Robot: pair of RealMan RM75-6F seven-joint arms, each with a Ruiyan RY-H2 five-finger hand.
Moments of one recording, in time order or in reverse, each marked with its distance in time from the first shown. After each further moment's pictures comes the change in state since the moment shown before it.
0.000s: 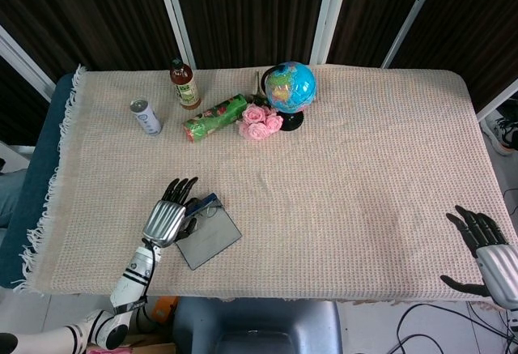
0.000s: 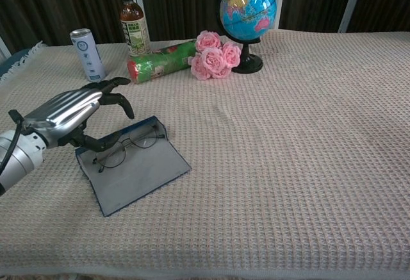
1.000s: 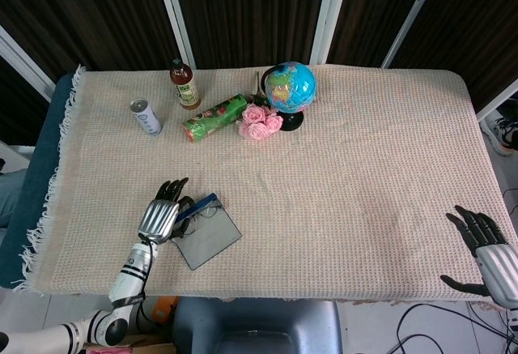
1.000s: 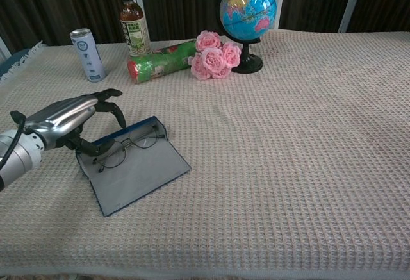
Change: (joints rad) left arm -0.010 0.040 -0.032 -0.091 -0.179 -0.098 0.092; right arm 0.001 0.000 0.000 0.001 0.004 -0.005 -0.002
